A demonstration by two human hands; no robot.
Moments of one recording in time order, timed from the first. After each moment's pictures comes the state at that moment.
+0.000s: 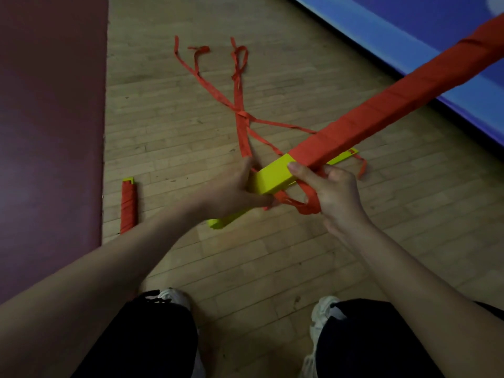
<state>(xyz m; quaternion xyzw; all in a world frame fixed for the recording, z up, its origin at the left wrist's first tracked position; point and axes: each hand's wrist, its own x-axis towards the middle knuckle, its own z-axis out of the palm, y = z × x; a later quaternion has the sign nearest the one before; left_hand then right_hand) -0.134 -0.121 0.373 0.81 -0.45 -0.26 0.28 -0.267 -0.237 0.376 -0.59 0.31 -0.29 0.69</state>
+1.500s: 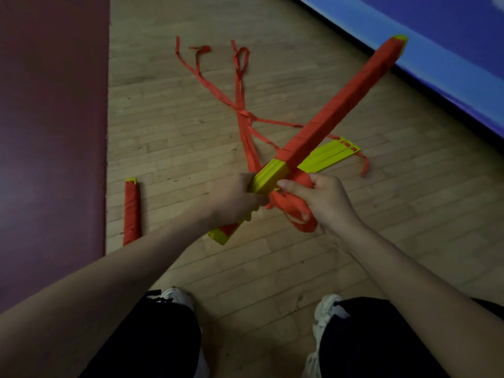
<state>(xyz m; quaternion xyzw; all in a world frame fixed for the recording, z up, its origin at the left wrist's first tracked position) -0.145 -0.122 0.366 0.82 -0.37 -0.29 0.32 -0.264 -0.247 0.345 -0.68 0.33 -0.20 0.63</state>
